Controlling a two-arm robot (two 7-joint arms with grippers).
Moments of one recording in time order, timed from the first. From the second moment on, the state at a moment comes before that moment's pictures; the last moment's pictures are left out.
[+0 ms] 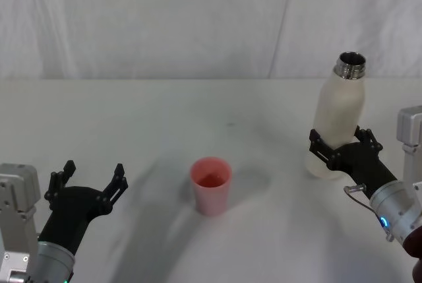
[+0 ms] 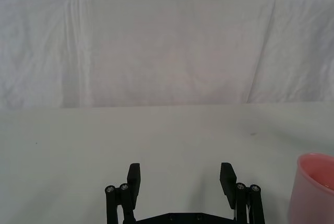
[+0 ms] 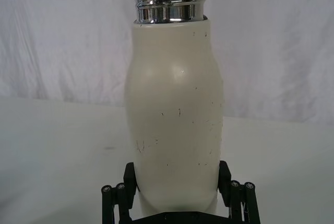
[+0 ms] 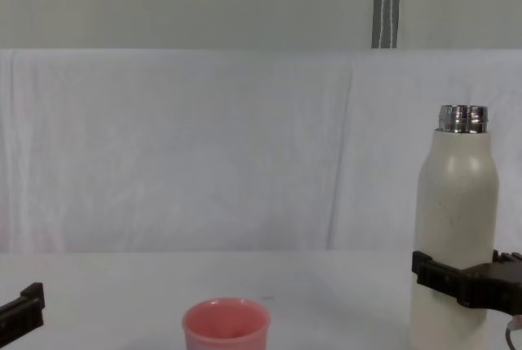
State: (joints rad) left arm 0.27 0.24 0.04 -1.85 -0.25 -0.02 -0.02; right arm 0.15 0.17 -0.20 -1.46 0.24 -0.01 0.19
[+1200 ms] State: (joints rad) left arm 0.27 0.24 0.04 -1.85 -0.25 -0.02 -0.02; right arm 0.15 0.15 -0.19 -1.44 0.22 -0.02 0.20
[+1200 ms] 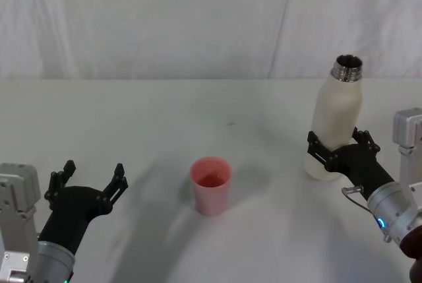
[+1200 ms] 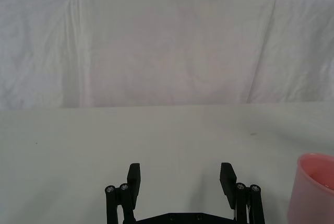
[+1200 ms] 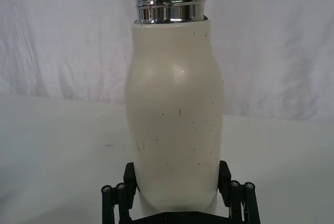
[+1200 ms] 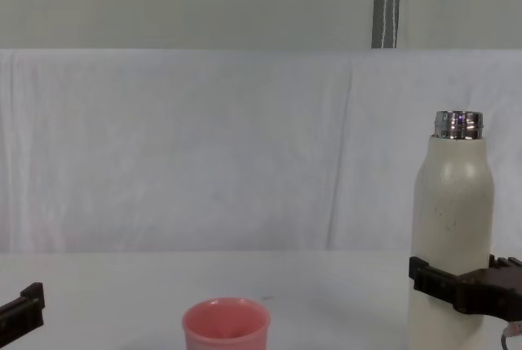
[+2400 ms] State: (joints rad) left arm 0.27 0.24 0.04 -1.85 -0.25 -0.02 -0.02; right arm 0.15 0.15 -0.19 -1.43 0.21 -0.02 0.20
